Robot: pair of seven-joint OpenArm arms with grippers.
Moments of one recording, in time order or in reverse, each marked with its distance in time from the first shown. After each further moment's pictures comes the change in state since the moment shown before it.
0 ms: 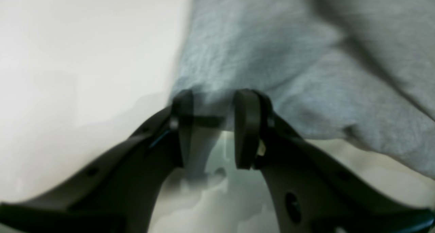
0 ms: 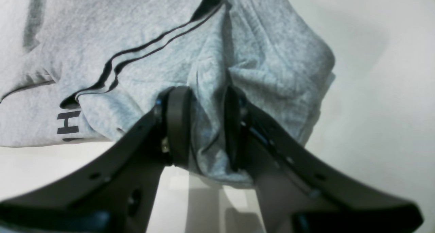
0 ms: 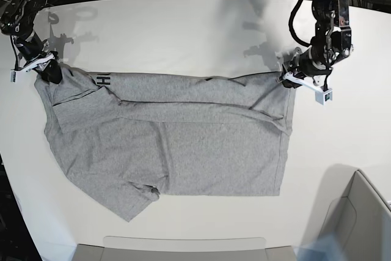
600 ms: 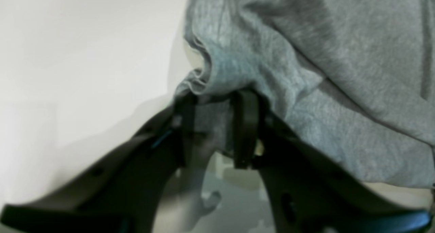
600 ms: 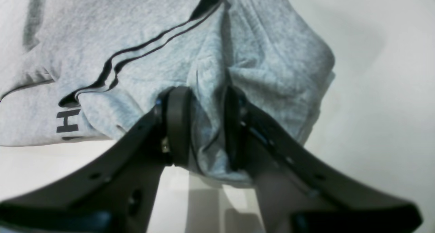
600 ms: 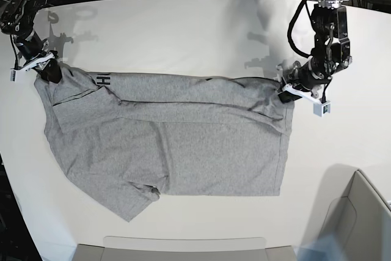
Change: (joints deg) left arm -5.0 1.1 -0.2 -11.0 -0.5 -9.2 -5.1; right arm -0.5 0.0 0.0 0.0 -0.1 0.0 0.3
